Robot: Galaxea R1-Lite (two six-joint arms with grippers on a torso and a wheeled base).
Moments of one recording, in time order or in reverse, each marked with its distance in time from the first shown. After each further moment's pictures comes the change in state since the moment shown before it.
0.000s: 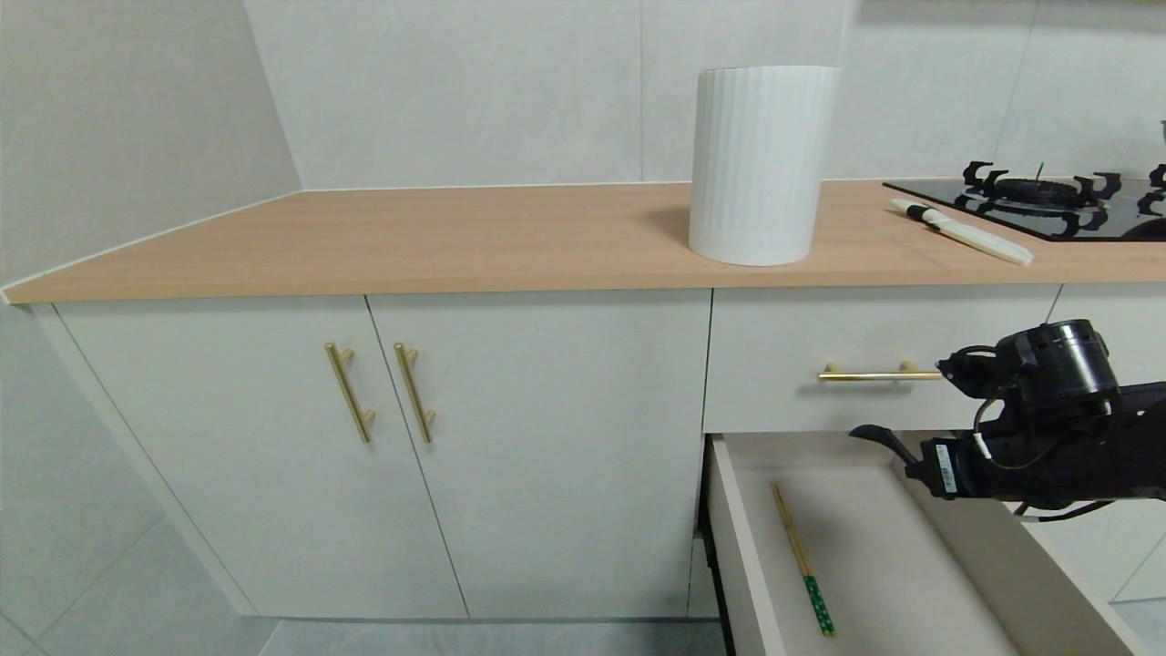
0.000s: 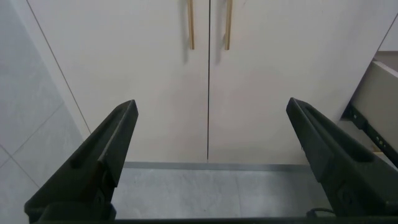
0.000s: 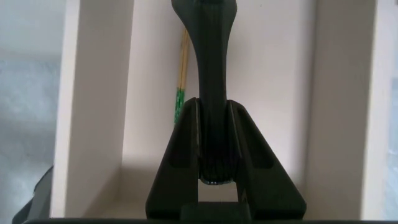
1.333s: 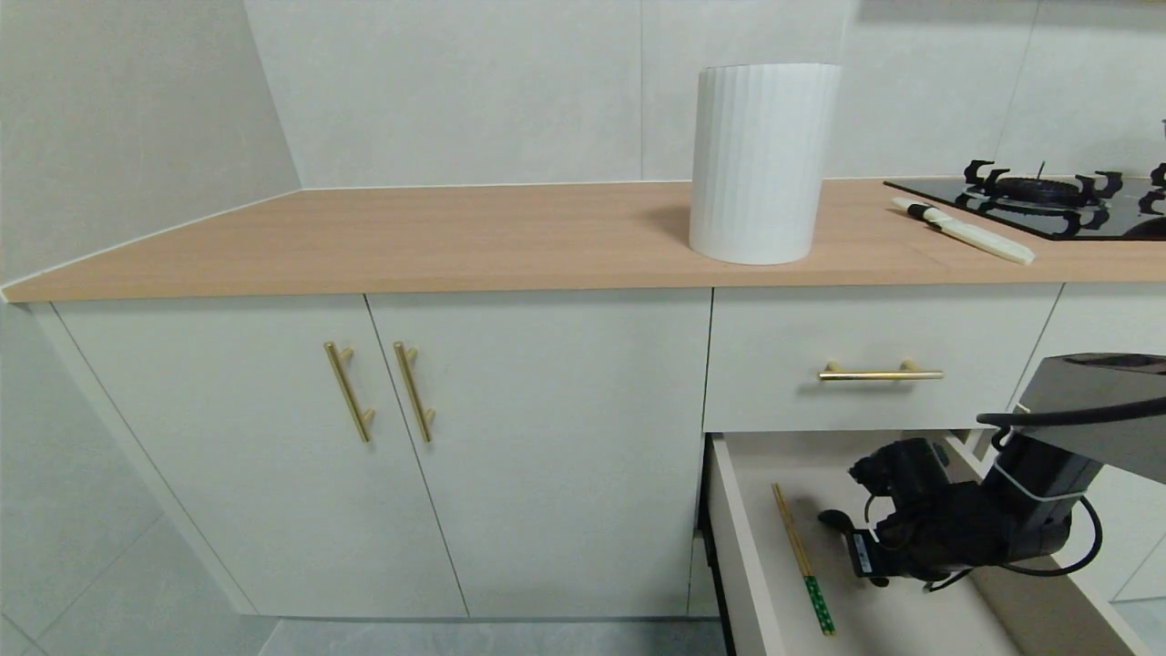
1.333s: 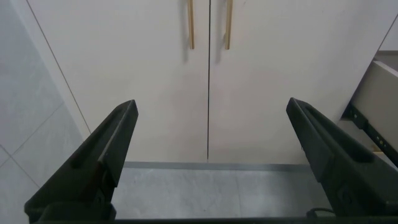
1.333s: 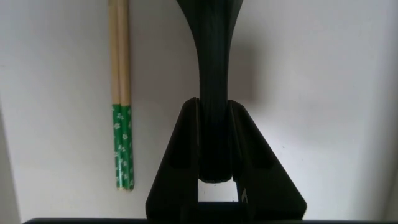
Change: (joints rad) left arm 0.000 0.000 0.000 0.000 0.000 0.000; right arm 0.014 0.597 -0.017 -0.338 -0.079 0.007
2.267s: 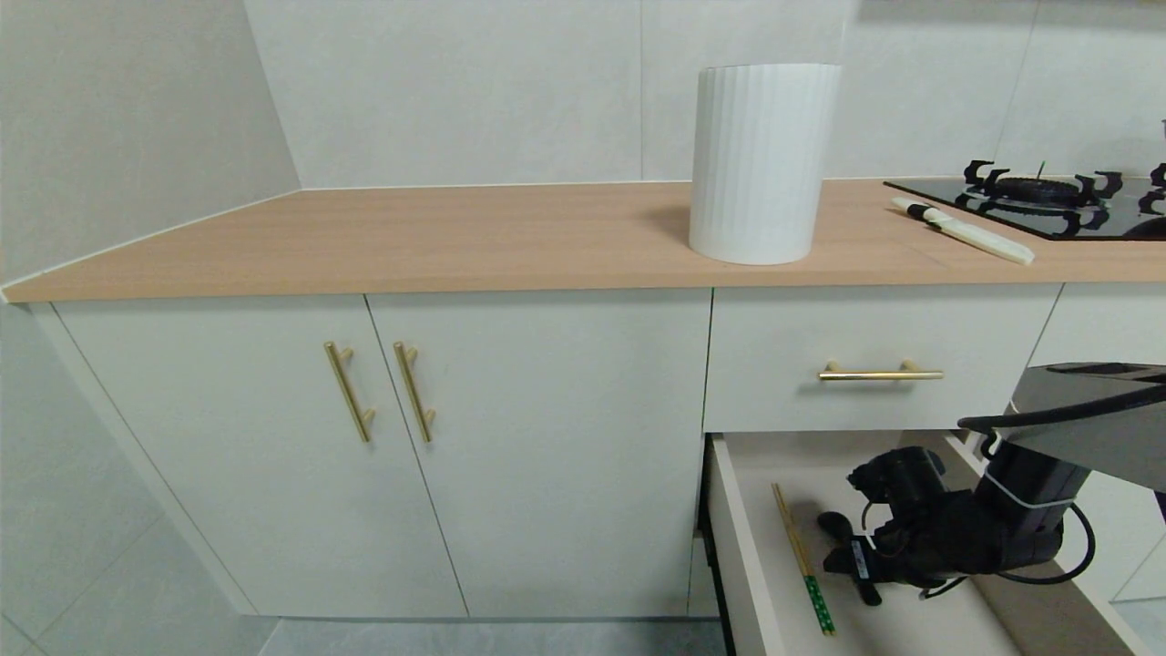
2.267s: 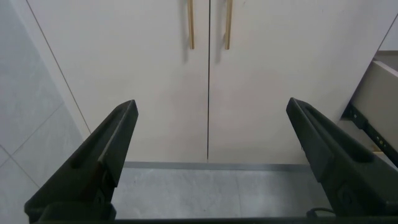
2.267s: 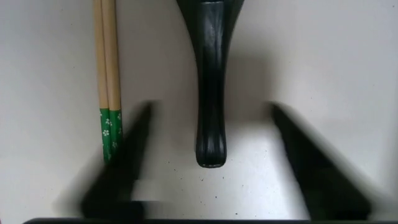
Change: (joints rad) left arm 0.000 0.000 0.000 0.000 0.000 0.000; right arm 0.000 0.037 0.006 -0.044 -0.002 0.014
